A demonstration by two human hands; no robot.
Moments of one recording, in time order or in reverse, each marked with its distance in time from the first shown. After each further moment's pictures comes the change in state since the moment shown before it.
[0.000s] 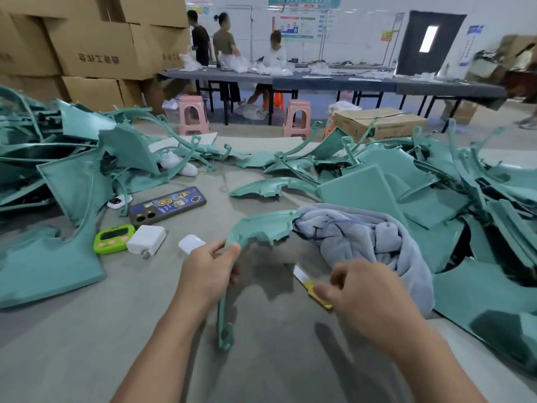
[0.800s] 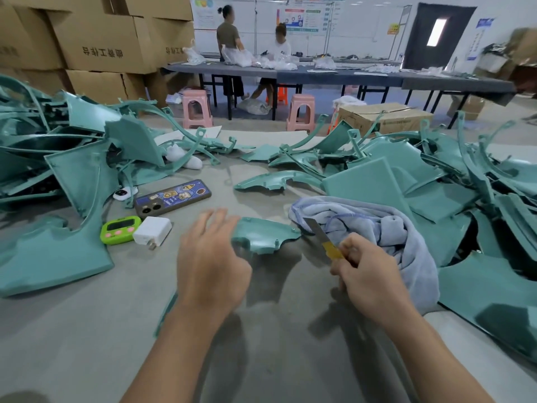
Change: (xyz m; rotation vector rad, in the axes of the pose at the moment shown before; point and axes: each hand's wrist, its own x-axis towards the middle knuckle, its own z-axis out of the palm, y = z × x) left_hand -0.028 0.017 -0.003 0.777 0.311 0.523; right_hand 0.013 0.007 0.019 0.452 0.124 0.059
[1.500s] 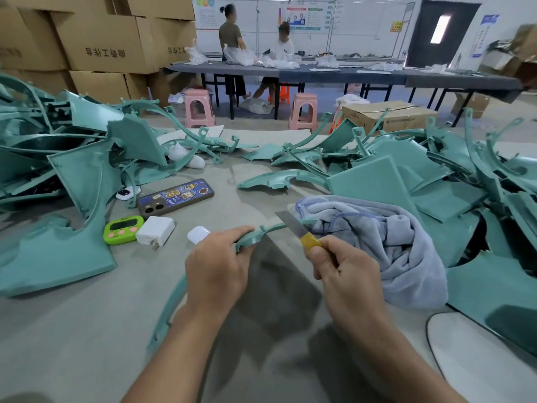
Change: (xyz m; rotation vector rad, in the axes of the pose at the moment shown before) left_hand 0.002 -0.011 0.025 -0.246 0.042 -0.112; right_hand -0.017 -0.031 0.029 0.188 0.126 -0.237
